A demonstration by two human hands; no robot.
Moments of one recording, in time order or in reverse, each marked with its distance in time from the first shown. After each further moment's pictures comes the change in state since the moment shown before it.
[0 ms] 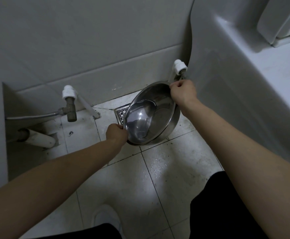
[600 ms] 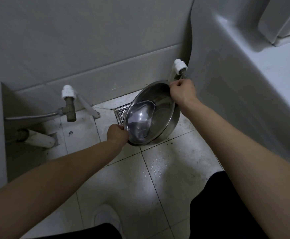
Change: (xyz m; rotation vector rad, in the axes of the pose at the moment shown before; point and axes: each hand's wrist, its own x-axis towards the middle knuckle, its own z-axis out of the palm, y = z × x) left_hand 0.004 -0.004 0.004 0.024 -0.018 0.008; right_hand 0.001 -0.001 0.001 0.015 -0.007 0.005
